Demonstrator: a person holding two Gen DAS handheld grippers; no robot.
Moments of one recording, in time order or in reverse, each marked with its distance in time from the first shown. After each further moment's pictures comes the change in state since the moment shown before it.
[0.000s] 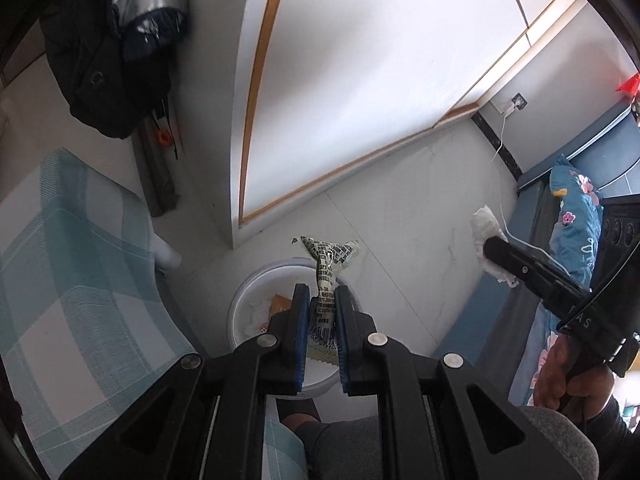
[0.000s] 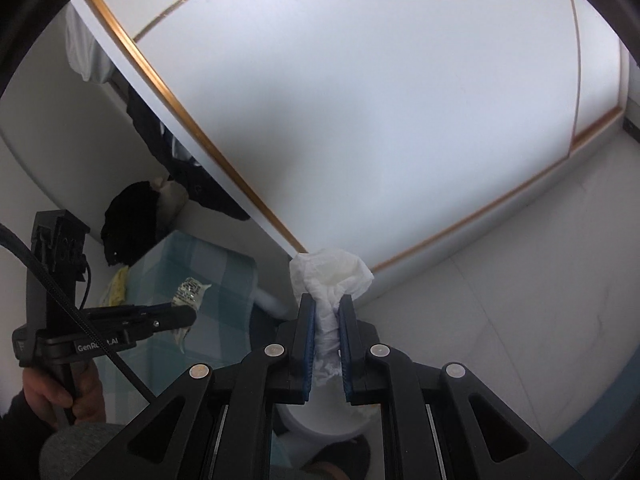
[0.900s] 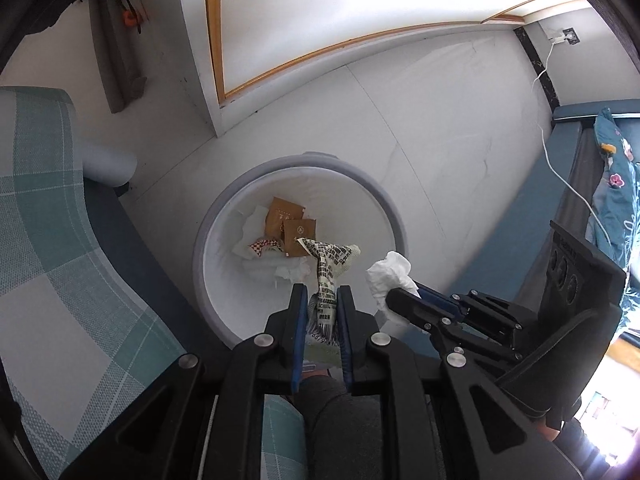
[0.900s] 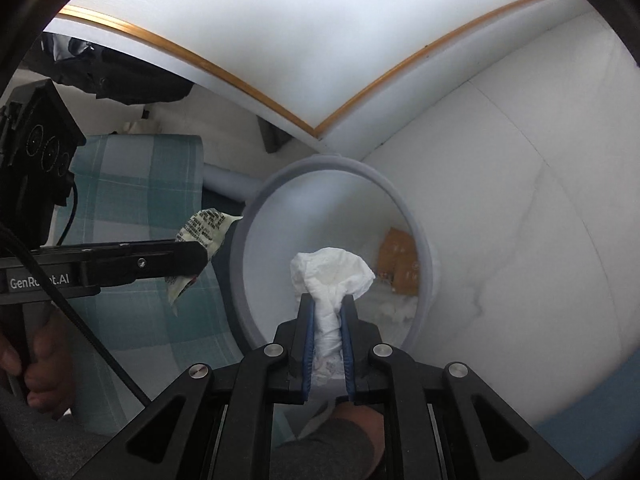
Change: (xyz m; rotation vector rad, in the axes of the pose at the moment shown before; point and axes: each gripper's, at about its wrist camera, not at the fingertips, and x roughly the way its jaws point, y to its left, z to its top) left arm 0.108 0.016 0.007 -0.066 0.462 0.013; right arm 0.157 -0.037 -0.099 0.217 0.426 0.071
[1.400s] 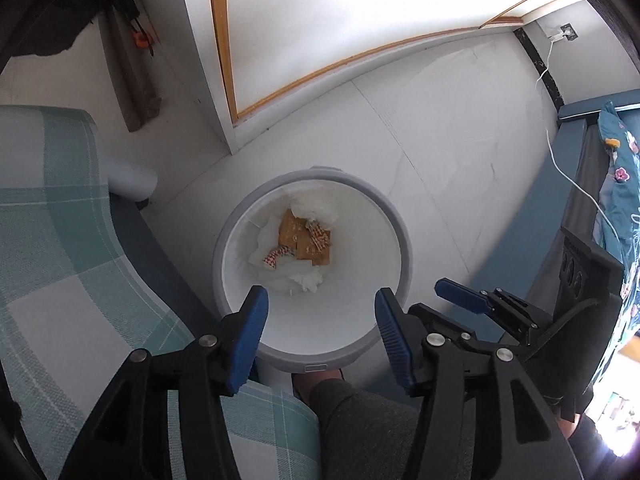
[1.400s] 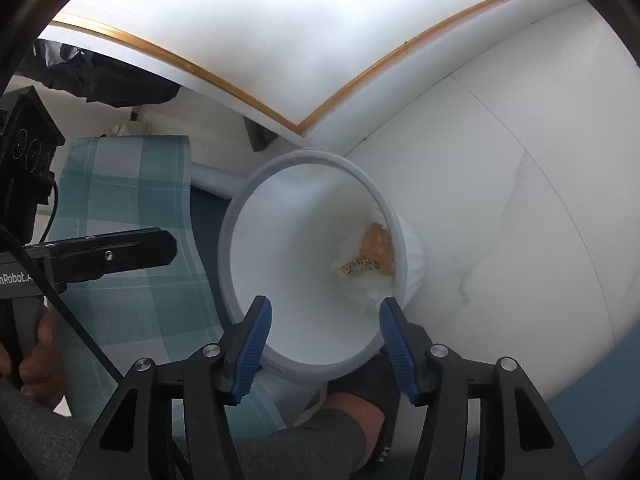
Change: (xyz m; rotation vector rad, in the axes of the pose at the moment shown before) left arm -0.026 -0.010 -0.009 0.039 -0.089 0.071; right arm -0.016 -0.006 -0.004 0.026 -0.007 -0.039
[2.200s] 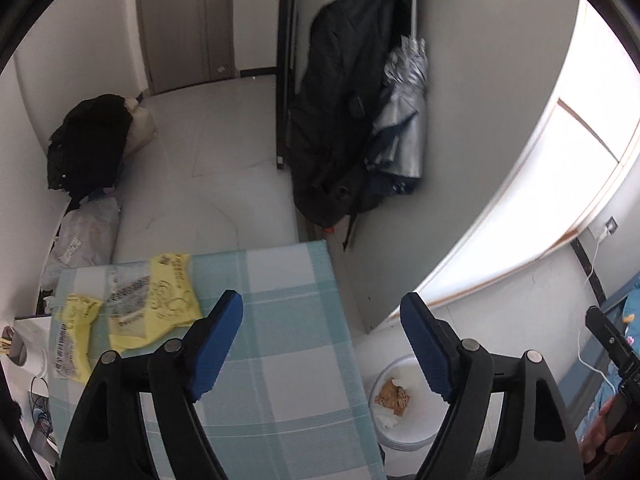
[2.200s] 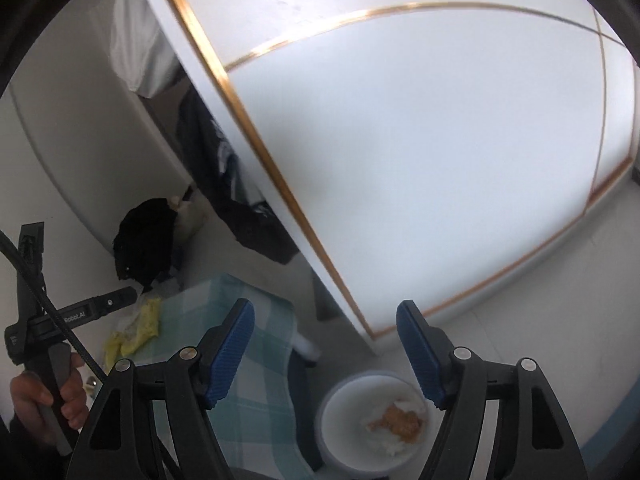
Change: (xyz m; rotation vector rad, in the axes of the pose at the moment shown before) left arm -0.244 0.118 -0.126 -0.367 -0.765 0.267; right arm -0.209 0.183 0.023 -0.361 -0.587 -0.003
